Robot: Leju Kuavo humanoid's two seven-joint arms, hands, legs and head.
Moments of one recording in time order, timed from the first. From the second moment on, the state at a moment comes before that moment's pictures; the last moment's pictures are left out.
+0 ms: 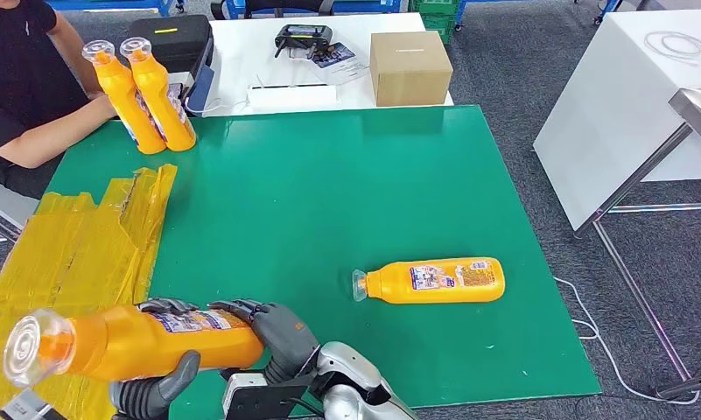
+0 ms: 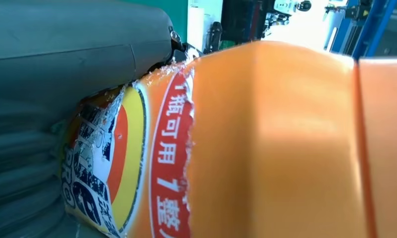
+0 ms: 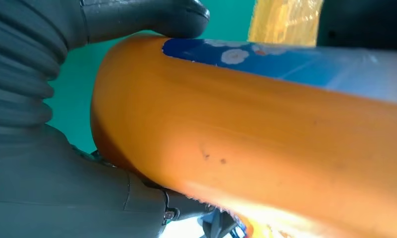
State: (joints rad) left arm 0.37 -0.34 0.04 -1.88 0.03 -0.36 -0.54; right arm -0.22 0.26 0.79 -1.08 0.68 -0.06 -0.35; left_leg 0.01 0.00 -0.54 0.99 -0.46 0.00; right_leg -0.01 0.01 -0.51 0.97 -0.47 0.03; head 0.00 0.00
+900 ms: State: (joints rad) left arm 0.24 -0.22 0.29 -1.82 -0.96 0.19 -0.42; right arm -0.16 0.22 0.60 -1.39 0.59 -0.04 -0.30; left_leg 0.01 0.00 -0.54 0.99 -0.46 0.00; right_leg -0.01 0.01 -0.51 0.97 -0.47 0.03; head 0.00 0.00
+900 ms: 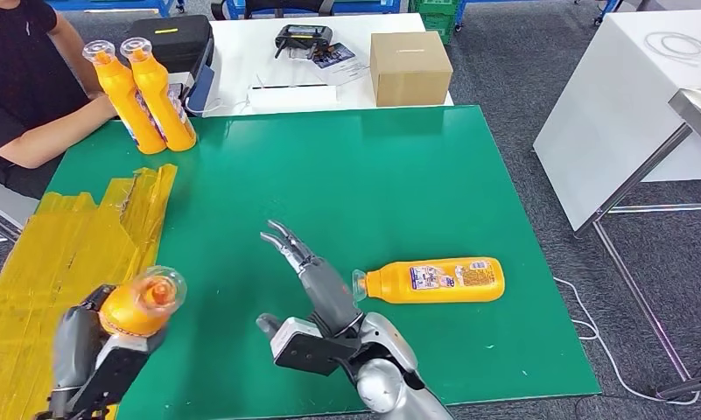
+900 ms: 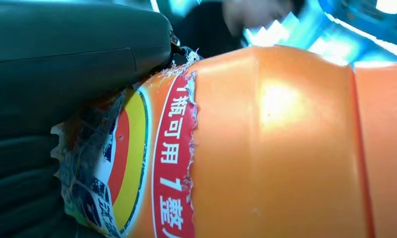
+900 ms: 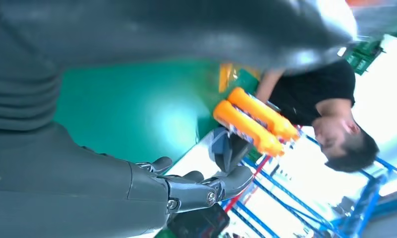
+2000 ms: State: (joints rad) left arm -0.11 0.00 0.21 -1.00 -1.51 0.45 -0.19; right arm -0.27 0.21 0.59 -1.43 0.46 0.01 -0.37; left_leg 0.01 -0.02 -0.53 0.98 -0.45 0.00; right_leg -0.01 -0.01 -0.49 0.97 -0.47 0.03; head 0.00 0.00
